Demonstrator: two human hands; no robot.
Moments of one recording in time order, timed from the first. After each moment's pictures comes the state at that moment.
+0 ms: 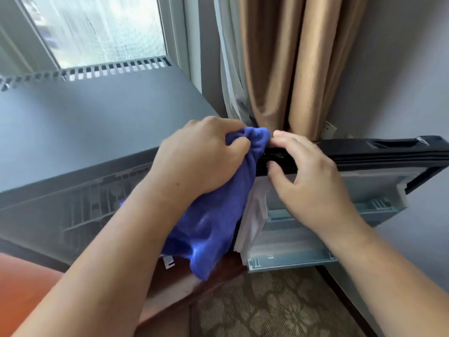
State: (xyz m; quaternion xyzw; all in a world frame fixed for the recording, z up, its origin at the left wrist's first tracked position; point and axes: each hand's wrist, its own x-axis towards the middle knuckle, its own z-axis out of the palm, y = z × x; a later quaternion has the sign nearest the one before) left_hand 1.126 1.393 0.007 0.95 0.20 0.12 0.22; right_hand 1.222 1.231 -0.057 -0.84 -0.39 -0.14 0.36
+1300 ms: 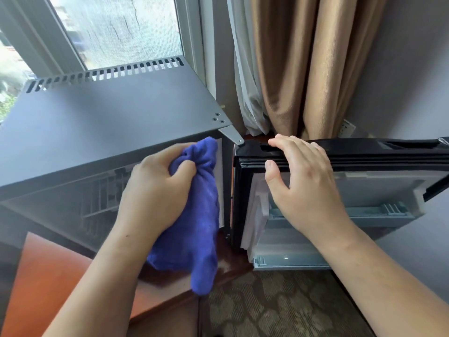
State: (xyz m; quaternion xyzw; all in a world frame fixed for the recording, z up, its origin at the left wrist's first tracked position) left_hand 1.070 1.398 -0.033 0.83 0.36 0.22 0.36; right_hand 1.226 1.230 -0.077 -0.85 -0.41 -0.16 0.30
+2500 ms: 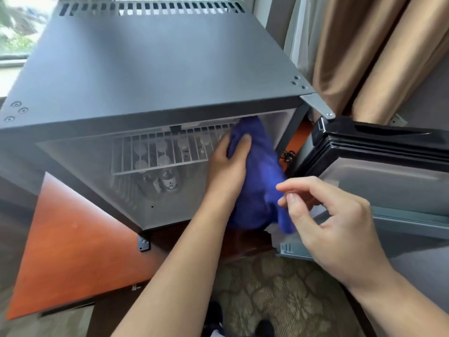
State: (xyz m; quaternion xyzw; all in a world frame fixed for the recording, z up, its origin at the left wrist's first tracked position) left_hand 1.115 1.432 -0.156 0.55 0.36 0.33 0.68; right_hand 1.147 1.252 -0.107 -0.77 -0.46 -0.01 0.44
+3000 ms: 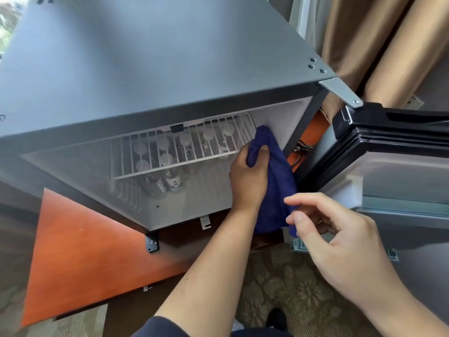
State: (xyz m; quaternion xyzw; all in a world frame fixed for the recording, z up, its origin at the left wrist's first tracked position) left_hand 1.146 1.425 -0.217 0.55 0.39 0.28 0.68; right_hand 1.131 1.253 -0.130 -0.82 -0.37 0.09 0.44
